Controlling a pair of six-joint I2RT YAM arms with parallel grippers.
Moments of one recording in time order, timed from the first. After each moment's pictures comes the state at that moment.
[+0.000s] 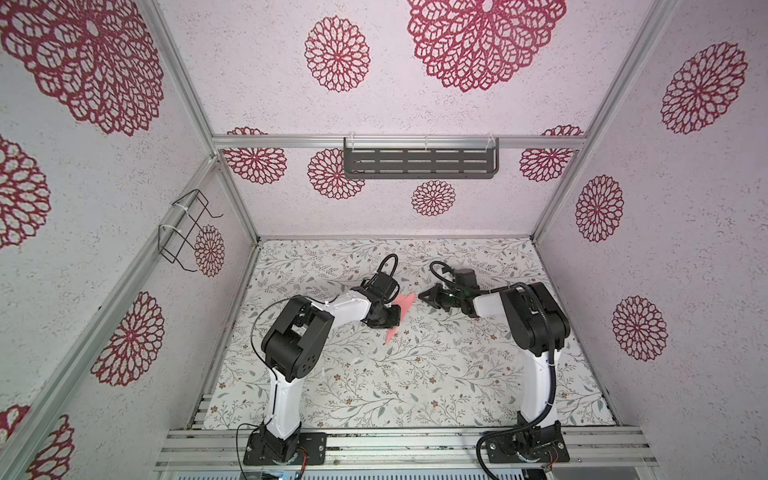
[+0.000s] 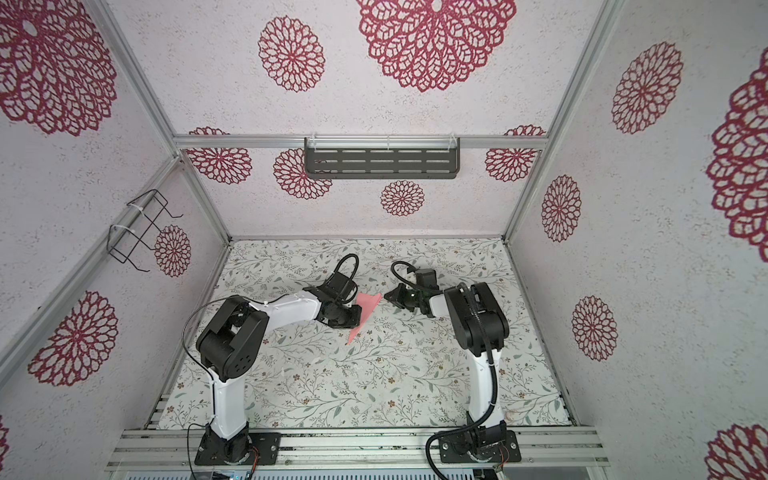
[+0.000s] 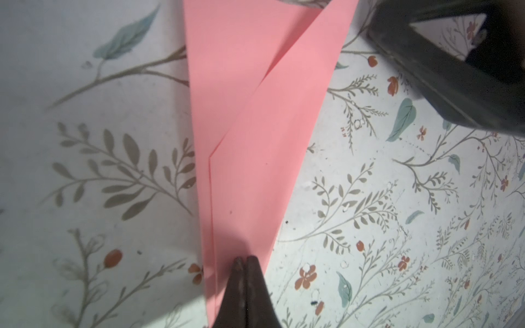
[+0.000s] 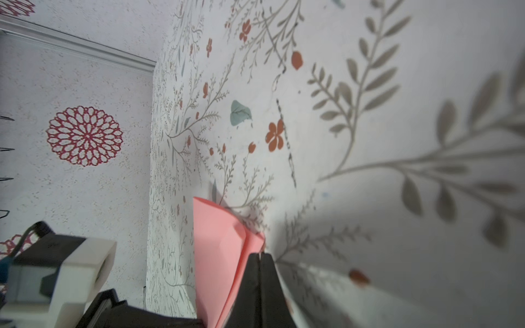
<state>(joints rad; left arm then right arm) -0.60 2.02 1.29 -0.43 0.17 -0.53 0.30 2.08 1.05 0.38 -0.65 0.76</state>
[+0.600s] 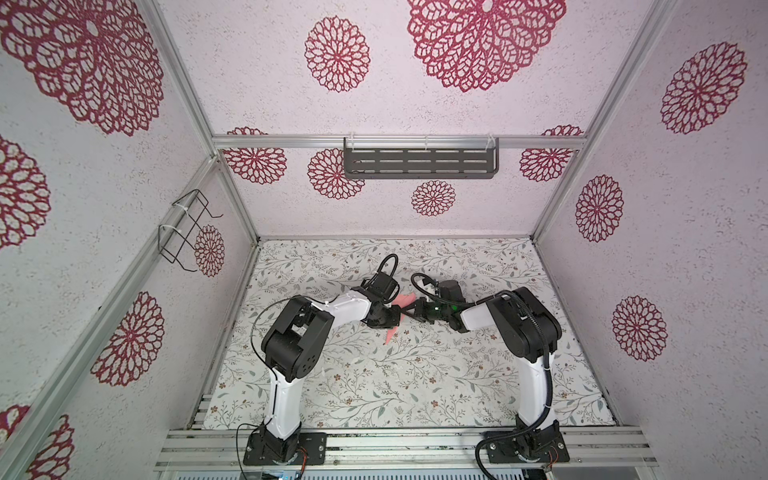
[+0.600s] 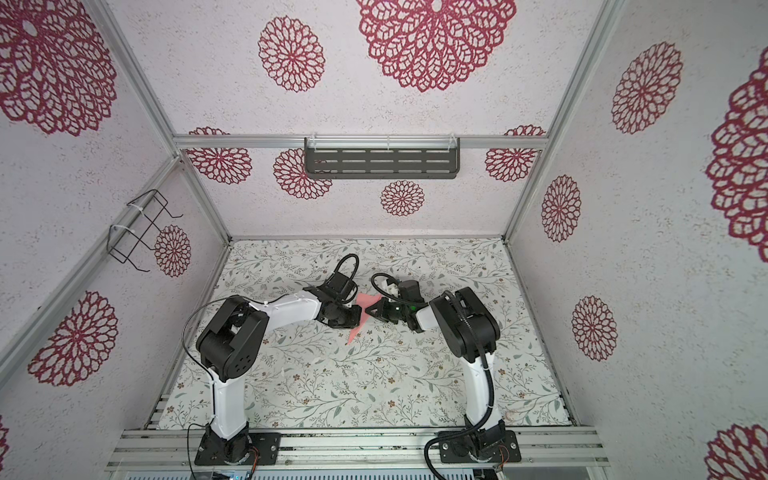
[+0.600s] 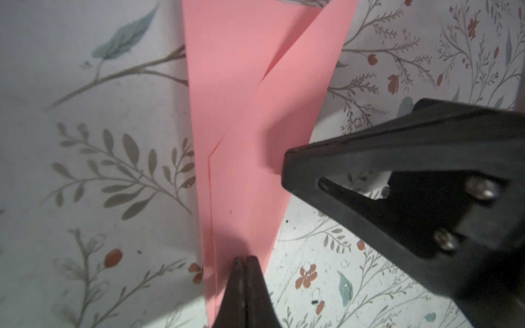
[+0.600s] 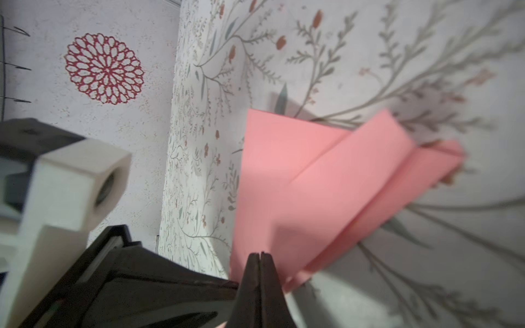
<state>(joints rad) -0.60 2.02 1.29 -0.44 0.17 -0.52 0.44 2.11 1.00 0.50 -0.70 0.79</state>
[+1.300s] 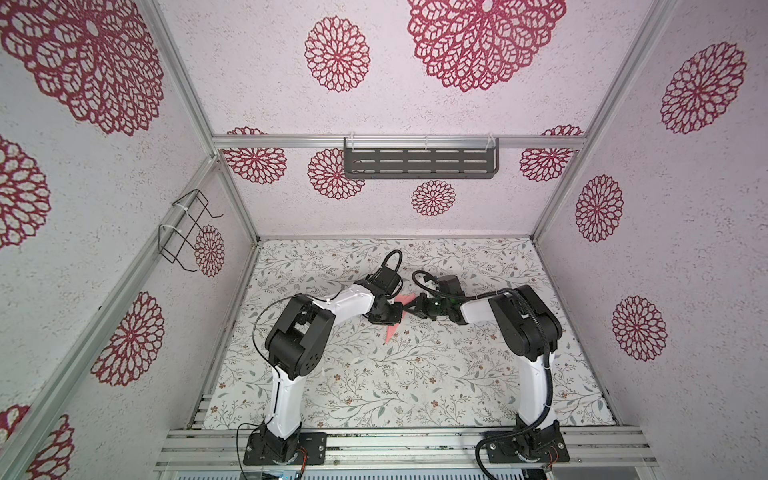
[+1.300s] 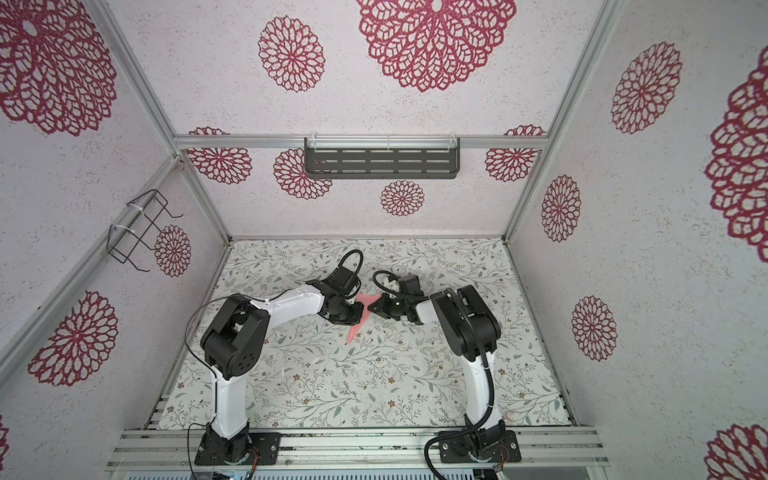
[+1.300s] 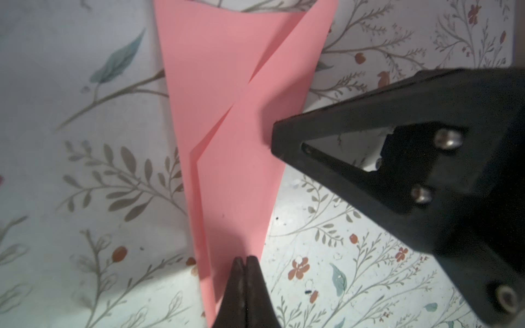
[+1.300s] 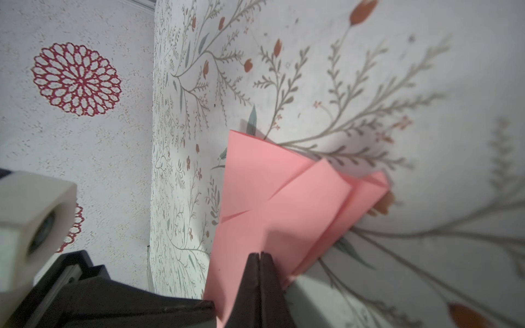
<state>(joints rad) -0.61 2.06 1.41 -0.54 0.17 -0.45 0.43 2.11 1.08 0.33 -0.66 0.75</state>
